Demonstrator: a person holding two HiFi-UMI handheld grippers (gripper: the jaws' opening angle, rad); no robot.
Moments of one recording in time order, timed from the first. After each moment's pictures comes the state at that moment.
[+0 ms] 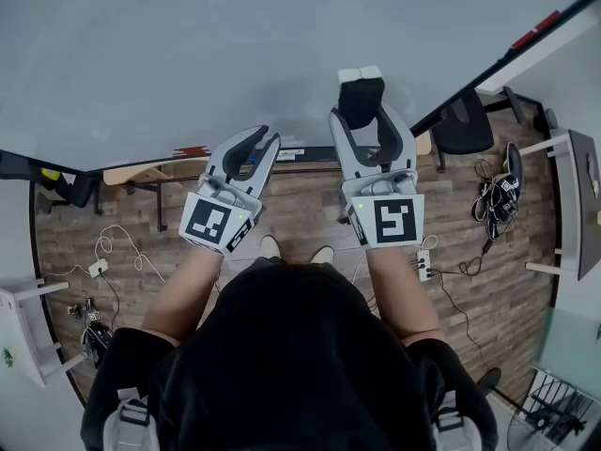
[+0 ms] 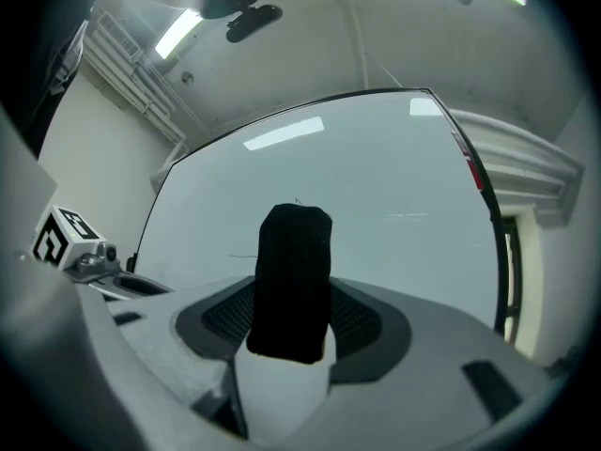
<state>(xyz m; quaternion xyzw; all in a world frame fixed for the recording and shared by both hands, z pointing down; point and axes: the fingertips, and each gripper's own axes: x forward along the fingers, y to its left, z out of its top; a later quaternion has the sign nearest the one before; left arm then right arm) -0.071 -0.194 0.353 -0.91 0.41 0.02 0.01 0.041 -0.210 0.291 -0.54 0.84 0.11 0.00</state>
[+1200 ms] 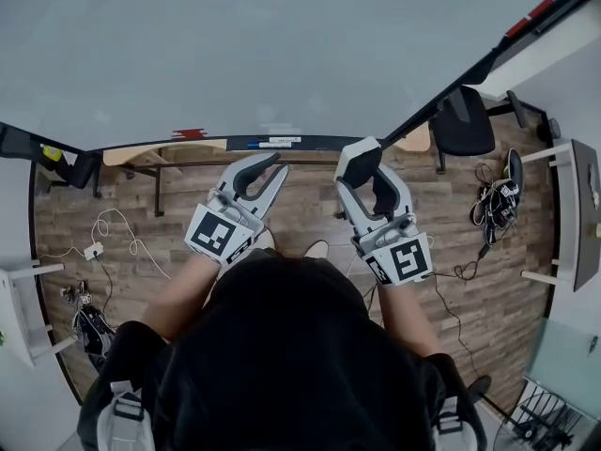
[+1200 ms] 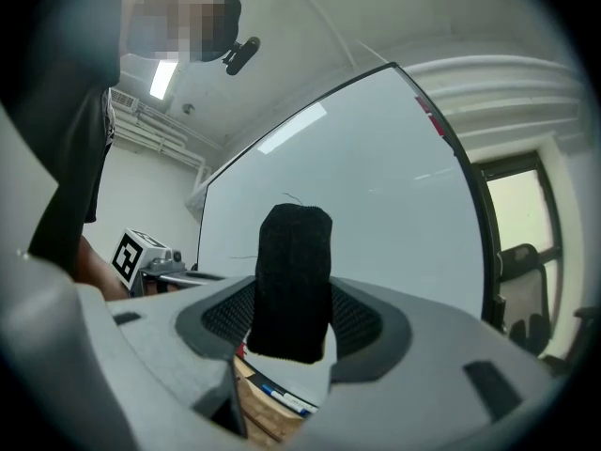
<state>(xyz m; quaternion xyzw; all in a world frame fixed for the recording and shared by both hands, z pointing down) -0.038 -0.120 0.393 -0.93 0.36 0.00 -0.02 0.074 -0.101 0.369 -0.42 0.91 0.01 0.02</state>
